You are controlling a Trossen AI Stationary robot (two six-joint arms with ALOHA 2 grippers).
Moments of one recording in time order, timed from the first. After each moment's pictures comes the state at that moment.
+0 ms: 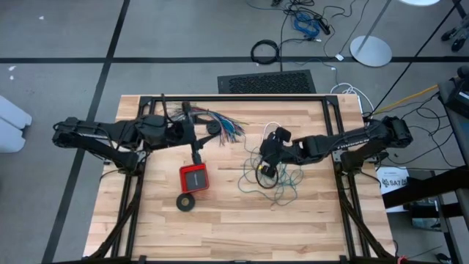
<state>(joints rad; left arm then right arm) -0.14 1.16 1.23 -0.20 -0.40 0.40 0.14 1.42 1.03 -0.52 0.46 0.33</state>
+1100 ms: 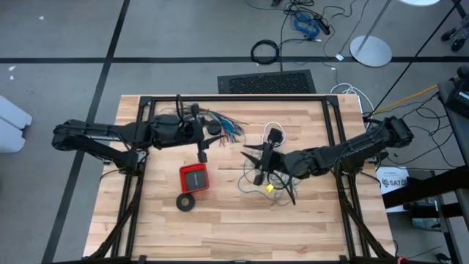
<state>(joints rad) -0.02 1.16 1.03 -0.06 -0.24 0.33 0.31 1.40 1.03 0.21 0.74 -0.24</state>
